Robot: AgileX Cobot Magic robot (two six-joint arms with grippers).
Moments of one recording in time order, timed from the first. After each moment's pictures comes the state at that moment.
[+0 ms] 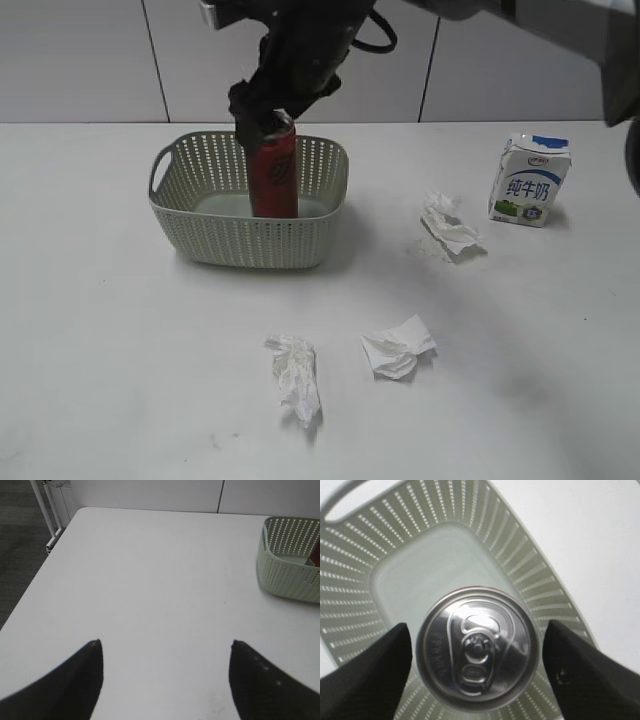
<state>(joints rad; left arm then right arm) 0.08 -0.01 -0.50 -0.03 1.05 0.09 0.65 2.33 -2.21 0.20 0.99 -0.30</state>
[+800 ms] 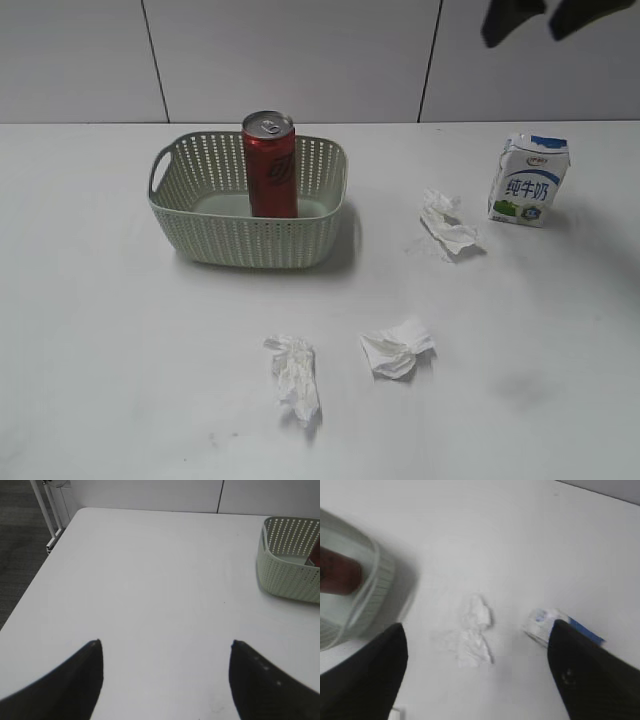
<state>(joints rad) 0.08 -0.01 -0.50 -0.03 1.05 0.09 0.19 1.91 -1.88 0.20 1.10 -0.13</state>
